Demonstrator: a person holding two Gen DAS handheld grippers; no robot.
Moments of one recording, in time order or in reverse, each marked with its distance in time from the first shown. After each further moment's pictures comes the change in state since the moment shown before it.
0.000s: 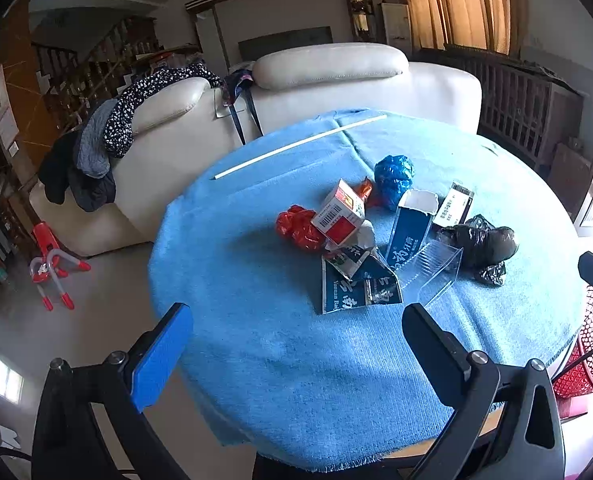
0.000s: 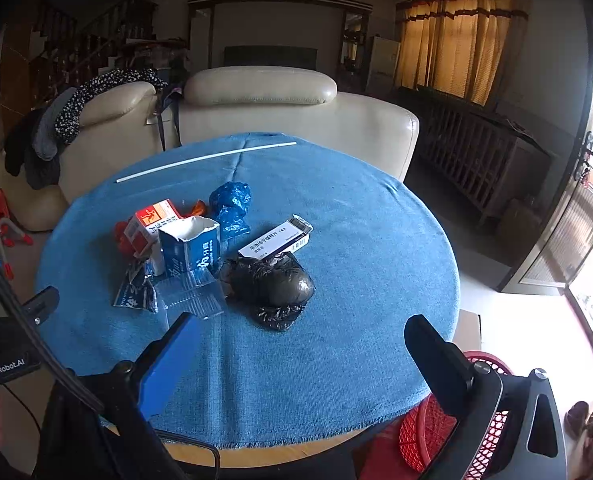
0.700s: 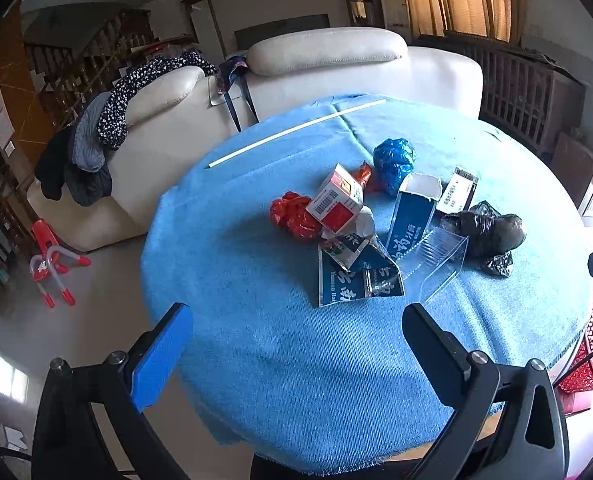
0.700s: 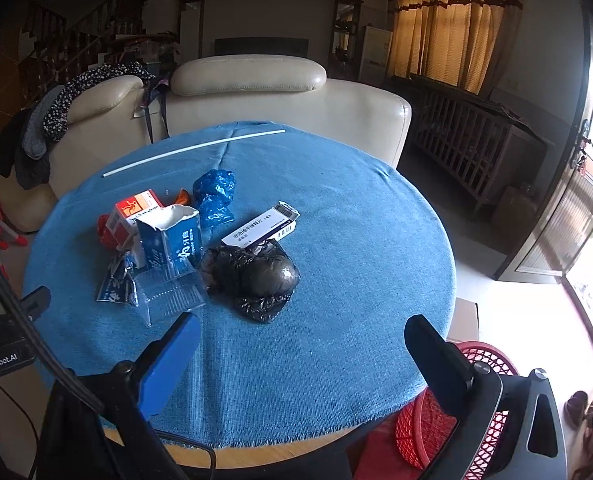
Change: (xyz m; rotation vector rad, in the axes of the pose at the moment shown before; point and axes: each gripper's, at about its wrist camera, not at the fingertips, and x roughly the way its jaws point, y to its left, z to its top) left arm 0.016 -0.012 0.000 0.021 0.048 0.008; right arm 0.015 -0.011 -0.005 0.024 0.036 -0.018
